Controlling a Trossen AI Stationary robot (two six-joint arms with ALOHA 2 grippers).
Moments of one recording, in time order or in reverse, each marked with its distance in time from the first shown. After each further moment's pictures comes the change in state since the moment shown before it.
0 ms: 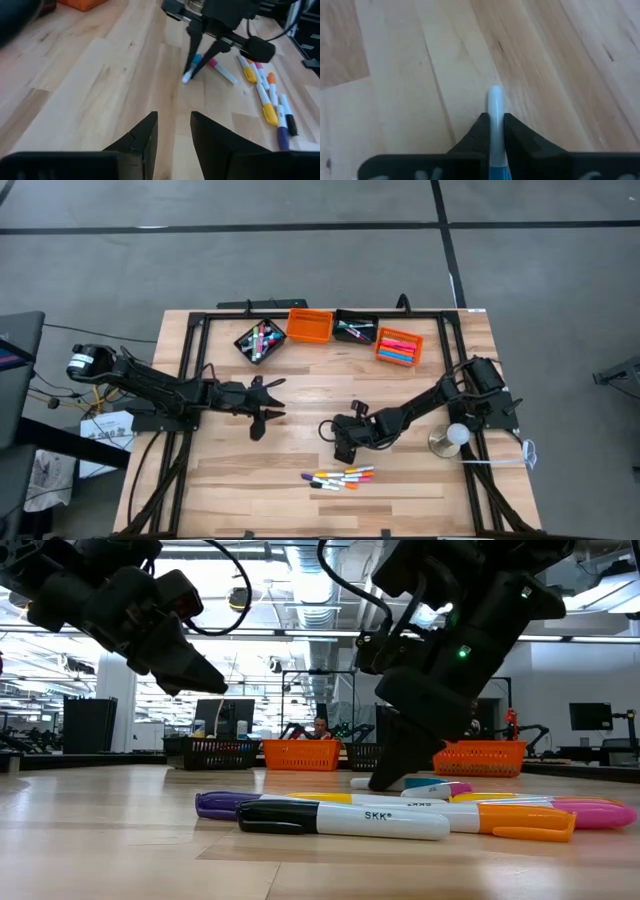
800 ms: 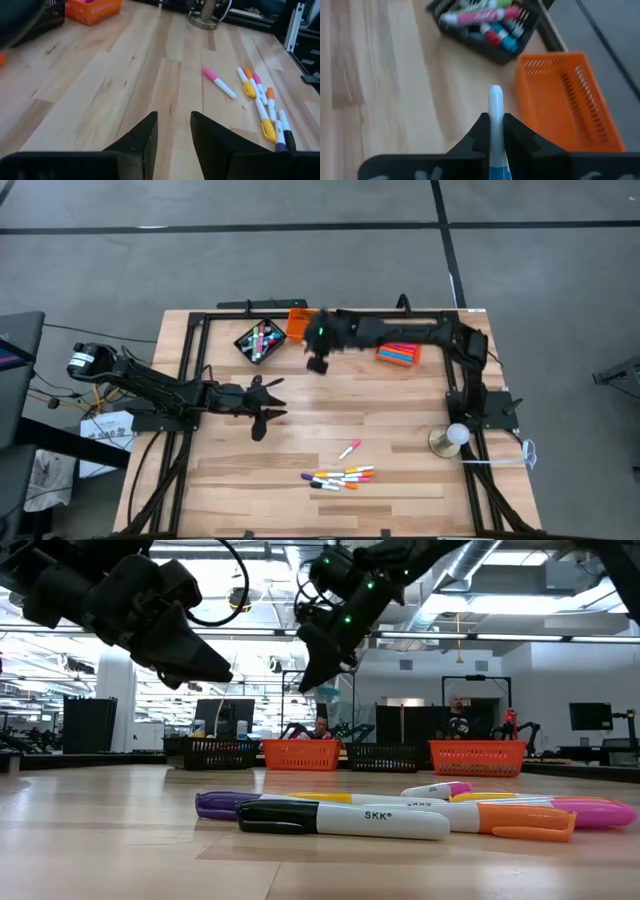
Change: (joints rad) left arm -0.038 0.000 0.000 0.054 -0.077 -0.023; right arm -0.549 0.003 0.558 -0.259 -0.264 -0.632
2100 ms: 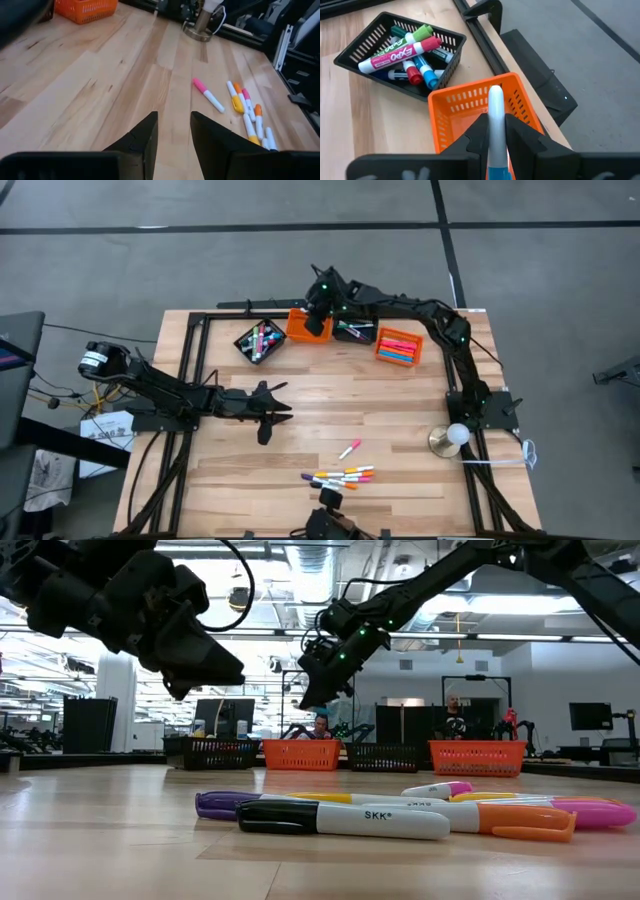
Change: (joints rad) left arm -0.035 0.141 0.001 0.191 -0.019 -0.101; right arm -0.297 0.206 0.209 0.094 -0.277 -0.012
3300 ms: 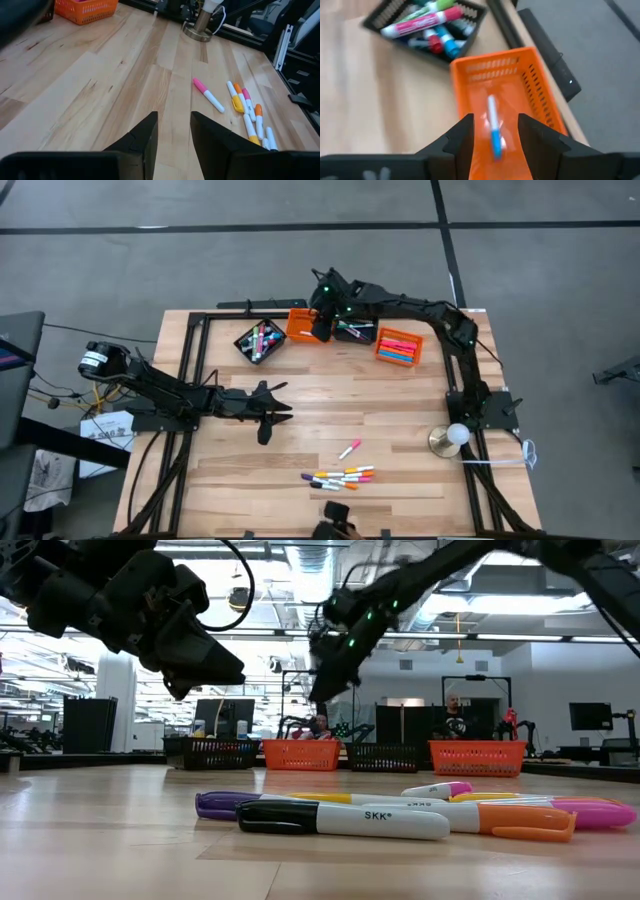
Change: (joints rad) left arm 0.000 0.000 0.000 0.003 -0.001 0.005; right arm 0.028 -0.066 -0.007 -0.170 0.001 -0.060
